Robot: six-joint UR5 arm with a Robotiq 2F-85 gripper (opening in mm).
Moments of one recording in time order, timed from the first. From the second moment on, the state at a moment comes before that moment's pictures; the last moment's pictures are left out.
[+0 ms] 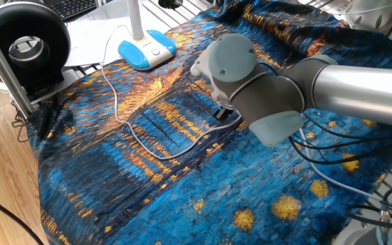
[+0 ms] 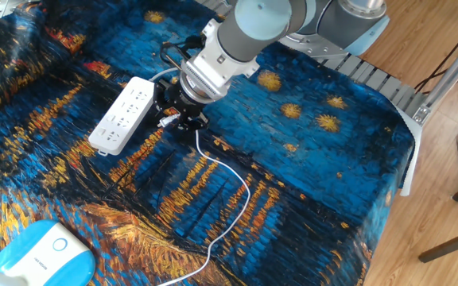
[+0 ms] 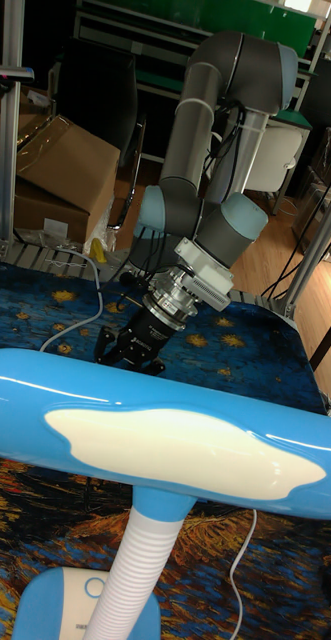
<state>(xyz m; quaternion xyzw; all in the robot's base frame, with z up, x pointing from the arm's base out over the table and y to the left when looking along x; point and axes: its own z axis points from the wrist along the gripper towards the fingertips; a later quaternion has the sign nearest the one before) 0.487 -0.062 0.033 -0.06 0.96 -0.23 0.13</state>
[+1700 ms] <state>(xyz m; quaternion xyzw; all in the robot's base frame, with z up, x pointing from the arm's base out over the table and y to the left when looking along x) 0.475 -0.071 0.020 -0.05 0.96 -0.25 0.13</state>
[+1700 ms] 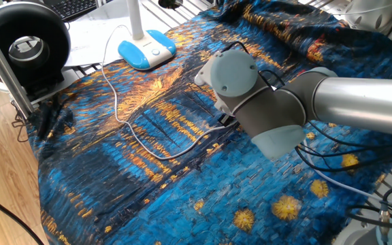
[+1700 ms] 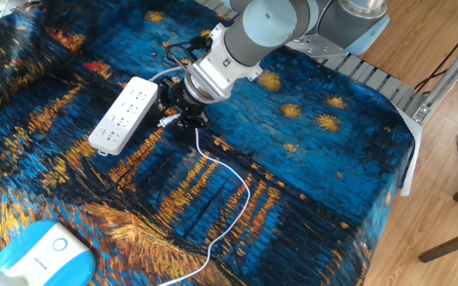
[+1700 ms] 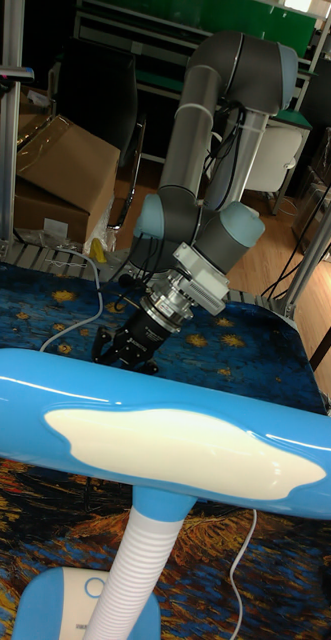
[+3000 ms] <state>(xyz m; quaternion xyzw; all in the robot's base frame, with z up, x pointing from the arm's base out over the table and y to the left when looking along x) 0.473 -0.071 0.015 -0.03 0.96 -0.26 0.14</state>
